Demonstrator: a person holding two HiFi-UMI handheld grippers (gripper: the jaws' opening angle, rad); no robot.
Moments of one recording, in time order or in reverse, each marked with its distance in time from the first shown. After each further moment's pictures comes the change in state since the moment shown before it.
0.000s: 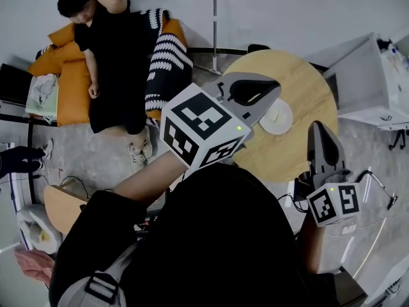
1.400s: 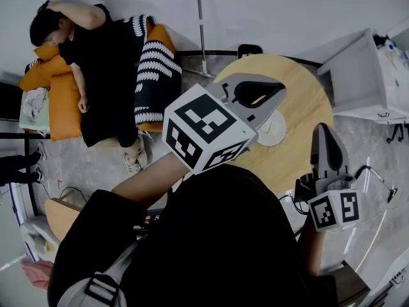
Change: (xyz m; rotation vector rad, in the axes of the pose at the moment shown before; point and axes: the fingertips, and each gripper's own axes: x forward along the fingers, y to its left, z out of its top) left arm 0.060 0.030 0.006 -0.015 0.011 -0.079; right arm 0.029 -0.046 0.016 -0.008 -0.046 -0.074
